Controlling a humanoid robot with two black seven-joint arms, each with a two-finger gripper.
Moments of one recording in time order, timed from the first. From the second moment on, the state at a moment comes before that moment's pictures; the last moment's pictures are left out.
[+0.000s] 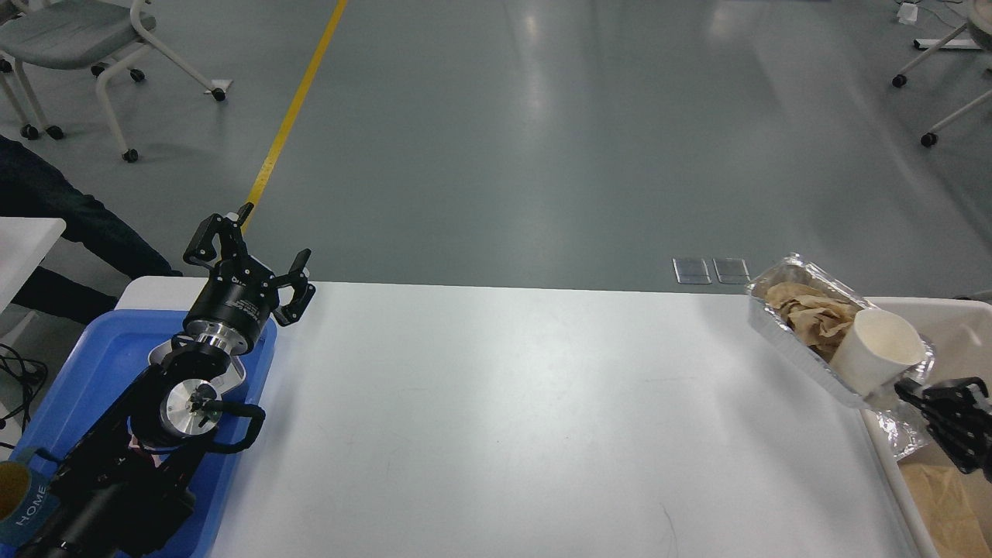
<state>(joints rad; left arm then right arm) -0.40 0.13 -1.21 -0.92 0.33 -0.23 -0.20 -0.15 -0.78 1.43 1.05 -0.88 0.43 0.26</state>
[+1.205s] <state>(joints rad) -0.33 0.11 -1.29 -0.93 0.31 -0.21 -0.21 0.38 -0.20 1.56 0.88 -0.60 0.24 0.25</state>
